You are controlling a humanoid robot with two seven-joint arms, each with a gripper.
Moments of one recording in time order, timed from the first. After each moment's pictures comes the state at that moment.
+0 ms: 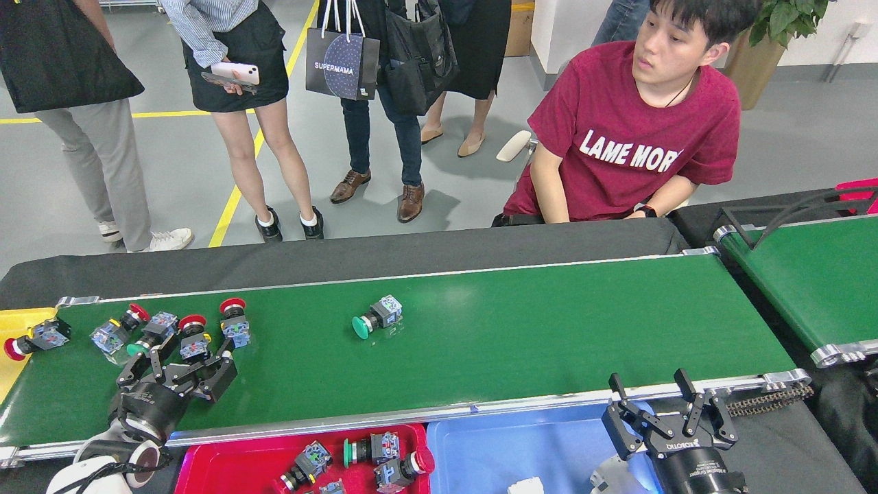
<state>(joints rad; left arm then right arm) -0.33 0.22 0.25 -0.95 -1.54 -0.49 0.04 0.13 -0.04 -0.03 -1.67 1.32 -0.11 -0.01</state>
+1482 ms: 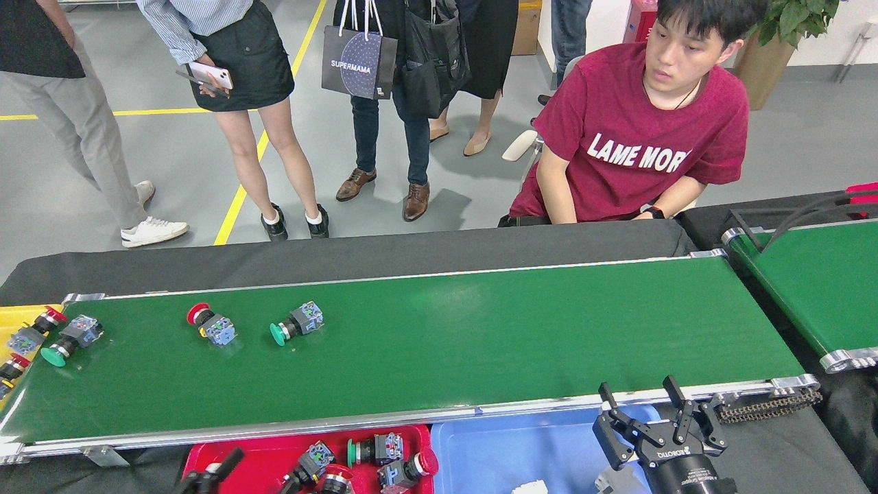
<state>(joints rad) 0.35 0.00 0.40 -1.74 -1.44 -0.60 0.05 0.14 -0.04 -0.01 -1.67 1.32 -0.12 -0.01</state>
